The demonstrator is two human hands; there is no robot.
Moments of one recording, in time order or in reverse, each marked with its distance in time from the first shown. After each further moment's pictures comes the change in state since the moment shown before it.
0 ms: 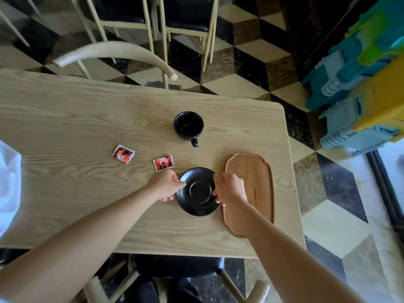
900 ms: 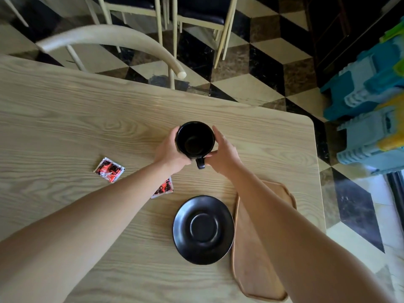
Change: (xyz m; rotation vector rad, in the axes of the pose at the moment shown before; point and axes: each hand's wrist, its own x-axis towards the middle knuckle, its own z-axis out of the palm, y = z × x) left_hand 0.142 0.052 -0.038 -0.312 0.331 0.193; right_hand 0.163 -0.096 0.014 -0.113 -0.091 -0.319
